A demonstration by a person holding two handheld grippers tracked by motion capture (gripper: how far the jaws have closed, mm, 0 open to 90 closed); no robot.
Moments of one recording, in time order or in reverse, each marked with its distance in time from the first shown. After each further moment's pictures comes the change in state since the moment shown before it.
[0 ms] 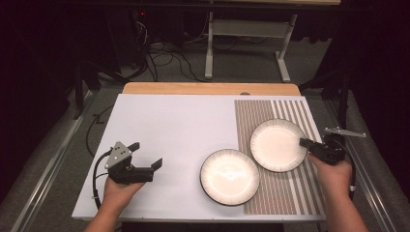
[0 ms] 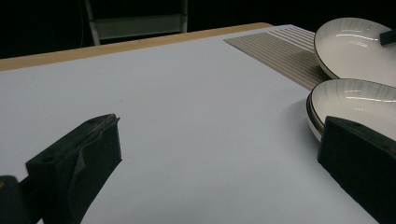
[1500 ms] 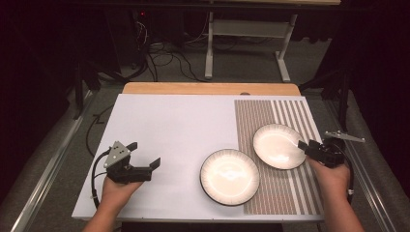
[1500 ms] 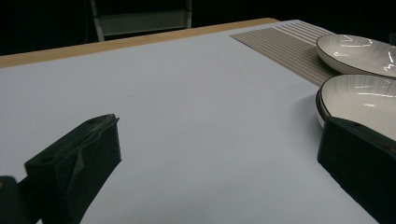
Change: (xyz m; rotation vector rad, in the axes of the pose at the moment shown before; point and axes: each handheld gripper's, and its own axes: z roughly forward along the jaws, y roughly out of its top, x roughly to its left) left arm 0.005 -0.001 0.000 0.018 0.016 0.002; right arm -0.007 -0.013 0.006 -0.033 -0.067 -0.005
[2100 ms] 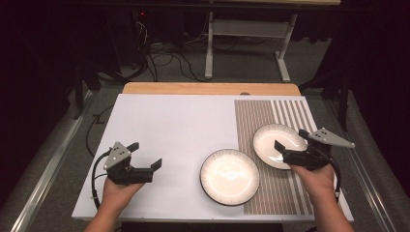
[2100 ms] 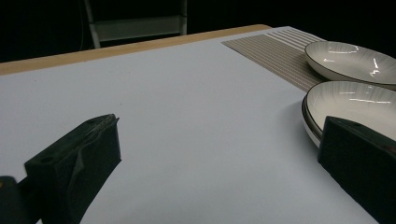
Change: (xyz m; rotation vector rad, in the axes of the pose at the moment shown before) left arm -0.009 0.005 -0.005 -0.020 -0.016 0.012; right arm 0.094 0.017 -0.039 -0.244 0.171 -0.237
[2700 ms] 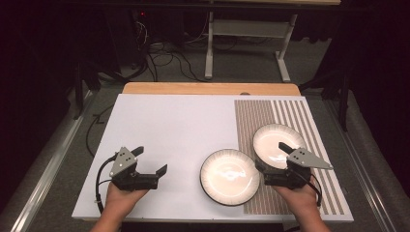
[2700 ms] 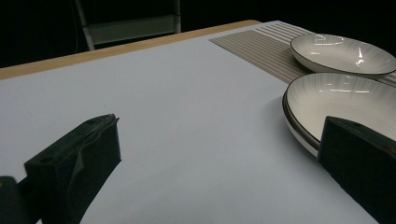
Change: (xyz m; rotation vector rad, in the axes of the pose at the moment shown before) left arm -0.021 0.000 -0.003 0.005 -0.012 0.037; right arm 0.060 -0.027 -0.003 -0.040 0.091 -0.120
